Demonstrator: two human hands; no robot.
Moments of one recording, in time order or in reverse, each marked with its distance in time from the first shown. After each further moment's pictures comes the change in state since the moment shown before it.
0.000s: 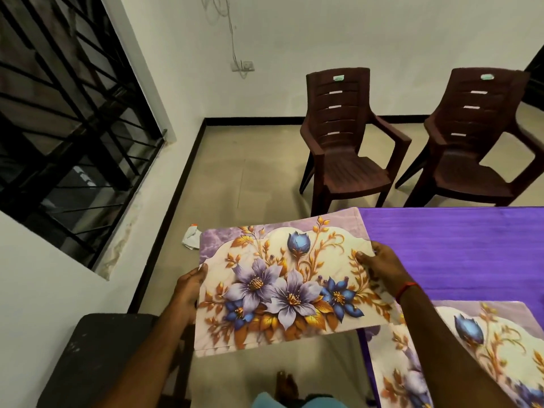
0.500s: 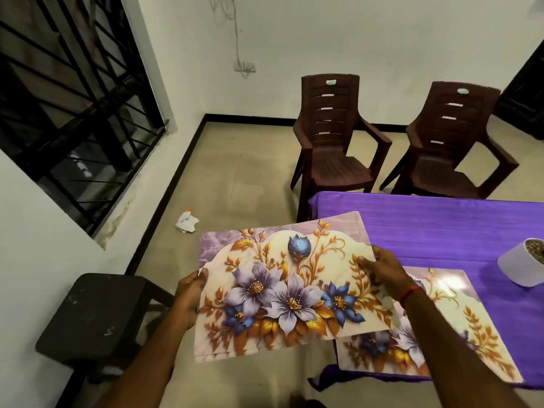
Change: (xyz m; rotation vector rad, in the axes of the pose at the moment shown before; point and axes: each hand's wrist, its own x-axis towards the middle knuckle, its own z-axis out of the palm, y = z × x) left_hand -0.104 -0.116 -0.001 -0.042 0.045 0.145; right_hand -0.125 0.037 -0.072 0.011 -0.035 -0.022
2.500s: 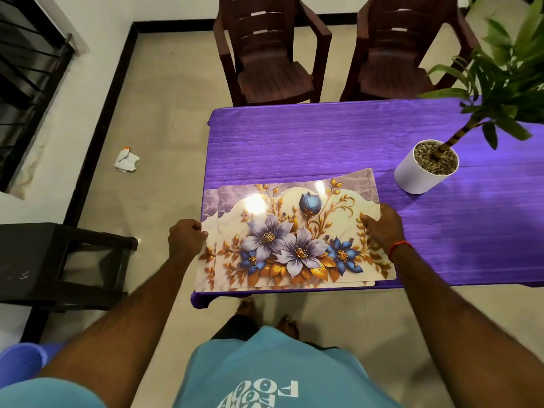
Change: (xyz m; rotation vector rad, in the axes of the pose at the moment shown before) left_hand -0.069 -0.152 0.298 1.137 0.160 0.319; right_hand 0.035 0.191 -0.326 -0.396 0.291 0.146
